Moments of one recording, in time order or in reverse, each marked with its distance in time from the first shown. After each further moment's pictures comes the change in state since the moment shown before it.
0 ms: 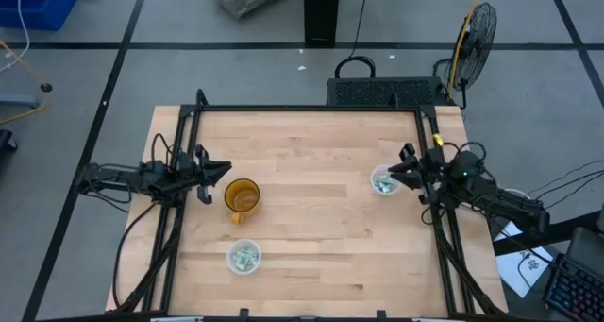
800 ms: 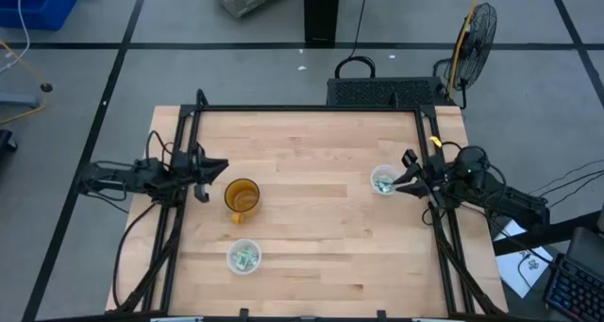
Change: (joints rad) left arm 0.000 -0.003 0.063 -0.059 0.004 0.050; right arm 0.048 0.000 0.132 -0.293 -0.160 -0.116
